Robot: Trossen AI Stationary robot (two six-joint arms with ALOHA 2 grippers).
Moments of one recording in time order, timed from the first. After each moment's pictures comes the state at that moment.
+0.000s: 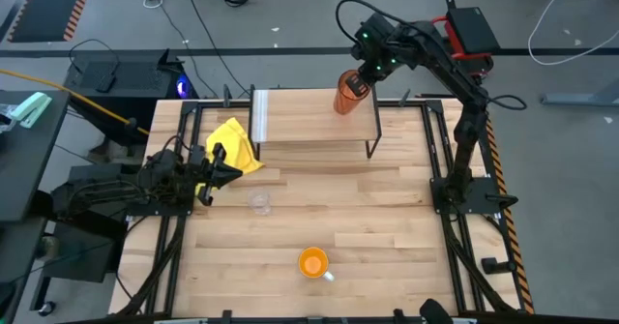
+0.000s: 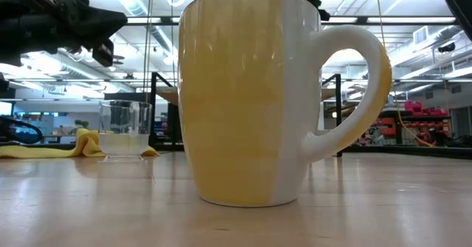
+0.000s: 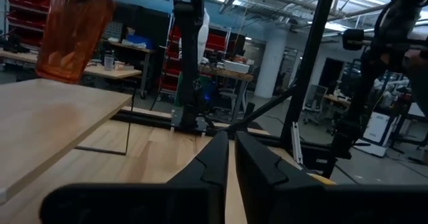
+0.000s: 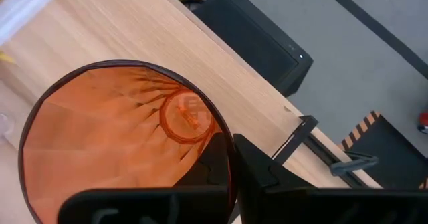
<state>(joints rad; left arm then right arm) 0.24 0.24 0.01 0.44 0.27 -0.27 -0.62 1.85 2.34 -1.57 0.08 0.18</state>
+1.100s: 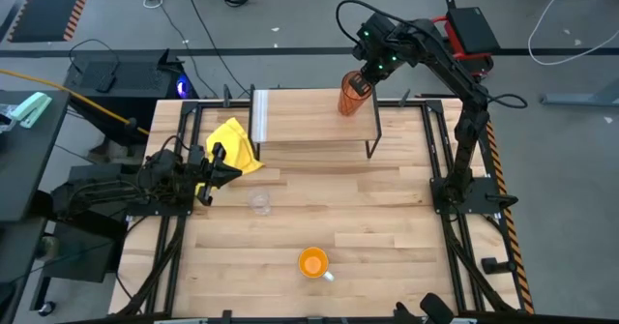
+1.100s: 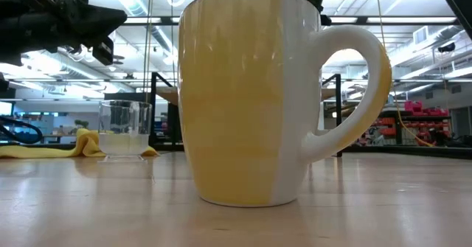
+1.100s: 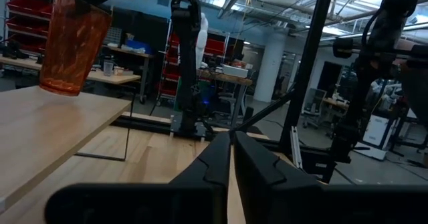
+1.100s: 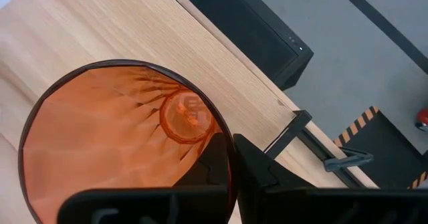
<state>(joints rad) 0.24 0.24 0.01 0.45 0.27 -0.27 -0.66 1.85 2.30 -1.57 0.05 0.12</state>
